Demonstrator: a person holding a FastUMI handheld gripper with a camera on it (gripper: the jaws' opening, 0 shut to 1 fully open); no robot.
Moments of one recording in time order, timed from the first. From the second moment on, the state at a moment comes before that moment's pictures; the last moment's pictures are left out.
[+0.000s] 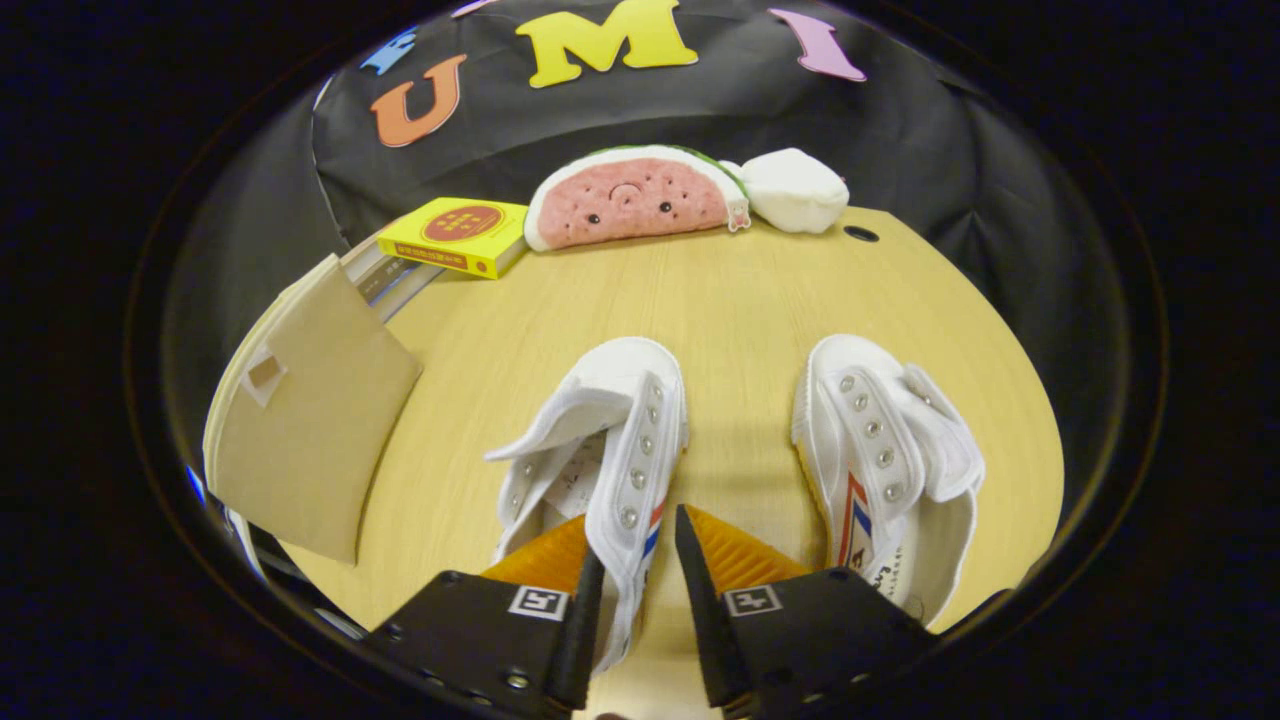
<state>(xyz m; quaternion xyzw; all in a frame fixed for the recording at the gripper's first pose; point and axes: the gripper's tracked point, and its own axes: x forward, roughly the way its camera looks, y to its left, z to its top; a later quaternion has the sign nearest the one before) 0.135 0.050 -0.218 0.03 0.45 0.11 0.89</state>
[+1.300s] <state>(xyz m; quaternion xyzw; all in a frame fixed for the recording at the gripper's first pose) 0.114 0.128 -0.068 0.26 0.45 0.08 0.85</state>
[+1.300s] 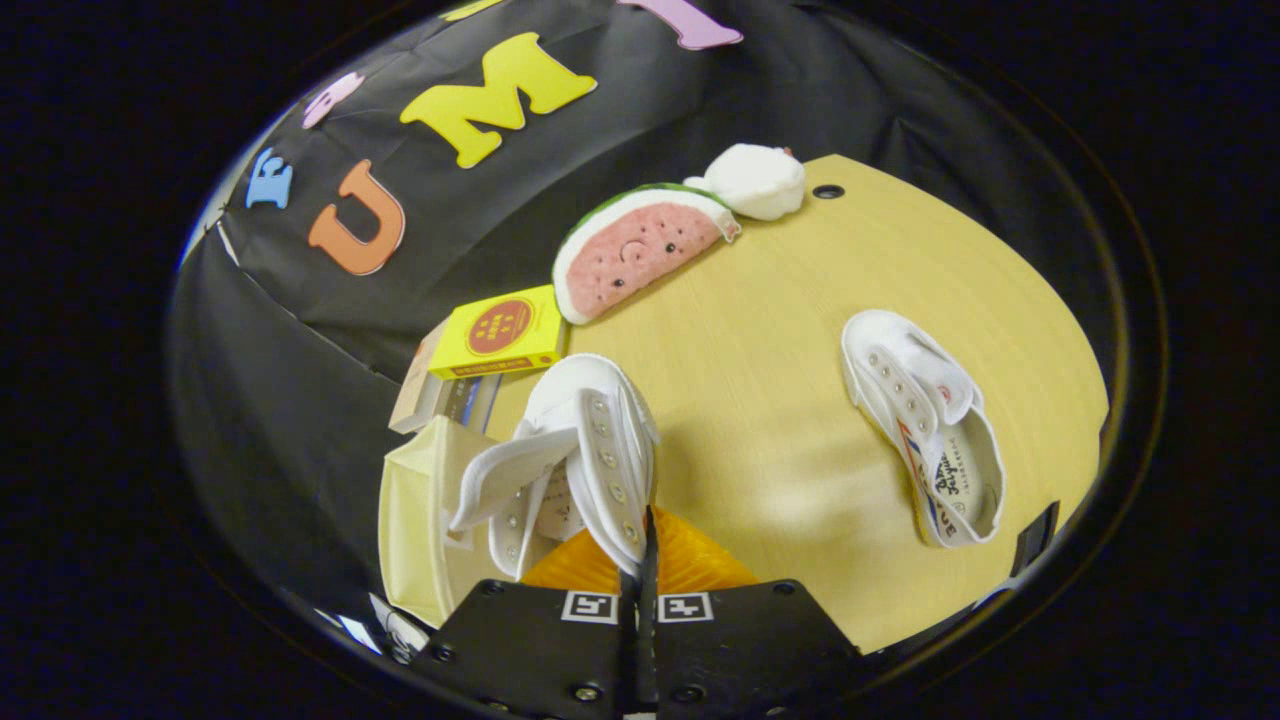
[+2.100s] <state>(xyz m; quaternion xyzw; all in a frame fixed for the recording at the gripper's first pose) 0.107 0.359 -0.007 0.26 0.41 0.05 0.87</state>
